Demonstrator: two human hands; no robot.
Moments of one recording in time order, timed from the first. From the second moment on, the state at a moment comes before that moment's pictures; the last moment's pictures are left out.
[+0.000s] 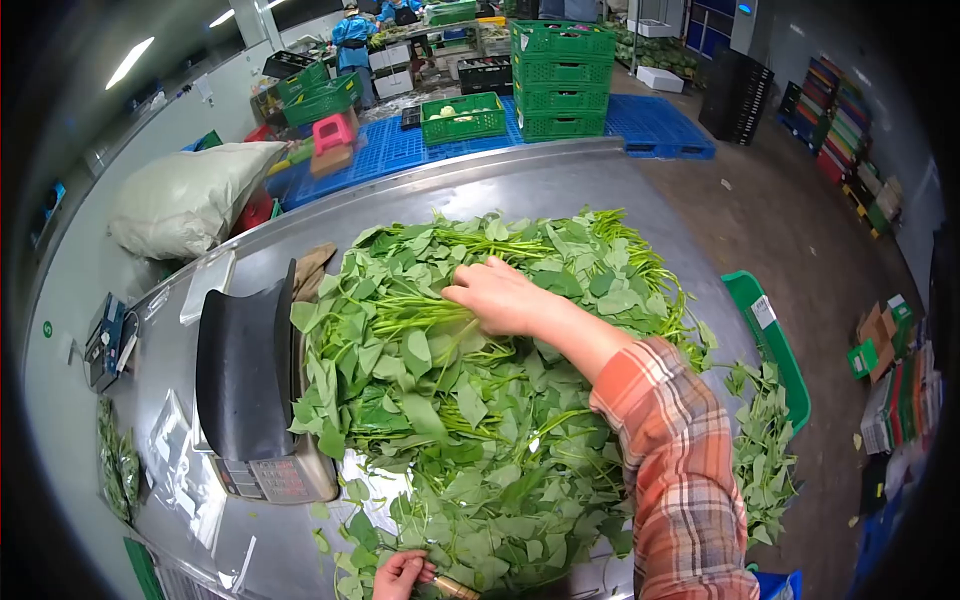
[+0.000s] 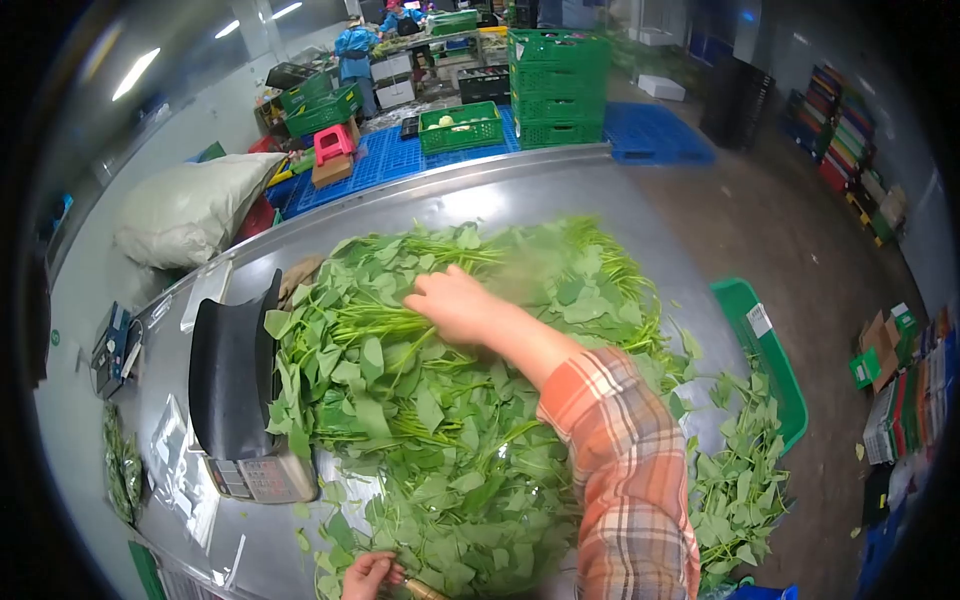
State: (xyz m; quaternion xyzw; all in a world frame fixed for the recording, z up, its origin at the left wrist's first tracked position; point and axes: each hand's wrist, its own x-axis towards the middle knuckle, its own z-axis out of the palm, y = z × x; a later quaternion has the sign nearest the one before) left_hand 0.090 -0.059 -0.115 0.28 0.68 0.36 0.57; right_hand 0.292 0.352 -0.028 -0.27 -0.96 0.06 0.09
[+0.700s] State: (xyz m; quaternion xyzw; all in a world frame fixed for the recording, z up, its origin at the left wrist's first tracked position) left_hand 0.086 -0.042 -0.120 0.27 0.69 0.36 0.56; right_hand 0.337 0.483 -0.036 -0.46 -0.79 0.29 0.28
